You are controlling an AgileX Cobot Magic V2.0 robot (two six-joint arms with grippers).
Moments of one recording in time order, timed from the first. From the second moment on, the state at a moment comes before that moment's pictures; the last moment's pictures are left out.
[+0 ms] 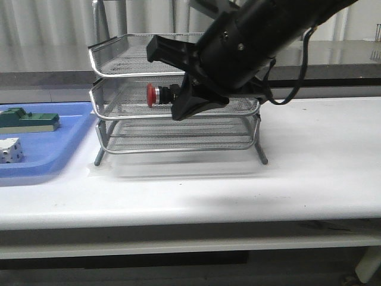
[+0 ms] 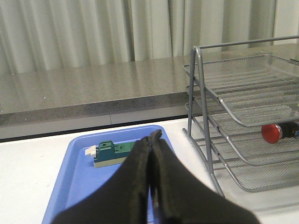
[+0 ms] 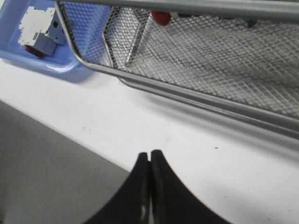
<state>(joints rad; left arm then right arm) -0.11 0.32 -0.24 -0.34 -0.01 0.40 0.54 1.73 -1.12 0.86 0.32 -0.48</state>
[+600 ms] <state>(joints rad) -0.11 0.32 -0.24 -0.34 -0.01 0.40 0.29 1.25 -0.77 0.70 0.28 -0.48</state>
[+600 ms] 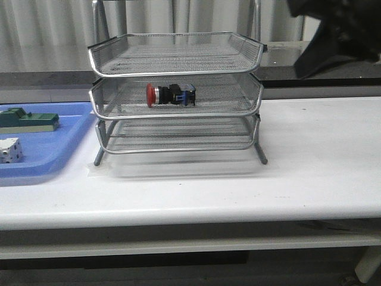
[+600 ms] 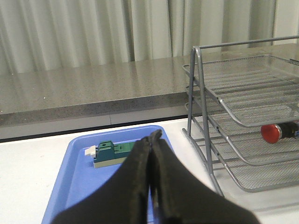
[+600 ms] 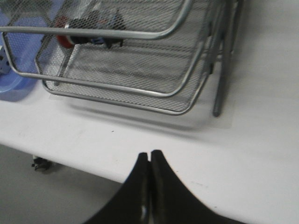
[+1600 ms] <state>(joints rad) -0.11 0.32 -0.24 -0.34 -0.01 0.40 0.08 0.50 -0.63 0.46 0.54 -0.48</state>
